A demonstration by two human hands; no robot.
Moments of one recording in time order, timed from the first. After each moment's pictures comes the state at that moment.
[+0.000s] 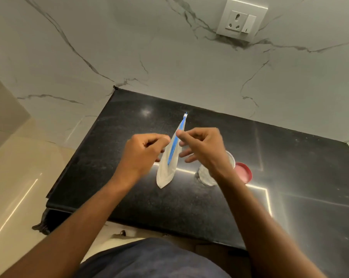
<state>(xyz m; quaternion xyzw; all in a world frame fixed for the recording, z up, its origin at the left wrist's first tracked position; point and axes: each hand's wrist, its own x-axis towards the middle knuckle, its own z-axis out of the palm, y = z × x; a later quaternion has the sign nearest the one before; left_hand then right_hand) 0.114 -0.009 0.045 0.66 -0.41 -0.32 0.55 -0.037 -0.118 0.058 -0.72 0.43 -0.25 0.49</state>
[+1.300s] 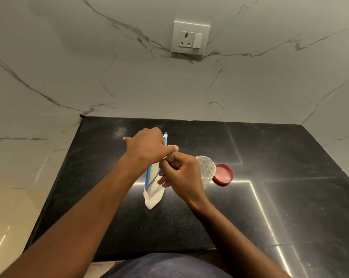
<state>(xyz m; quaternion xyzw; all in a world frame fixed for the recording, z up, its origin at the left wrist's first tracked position) 0.105 -0.114 0.081 0.78 -0.59 -0.17 0.10 -0.033 -0.075 0.030 -0.66 0.45 -0.41 0.44</state>
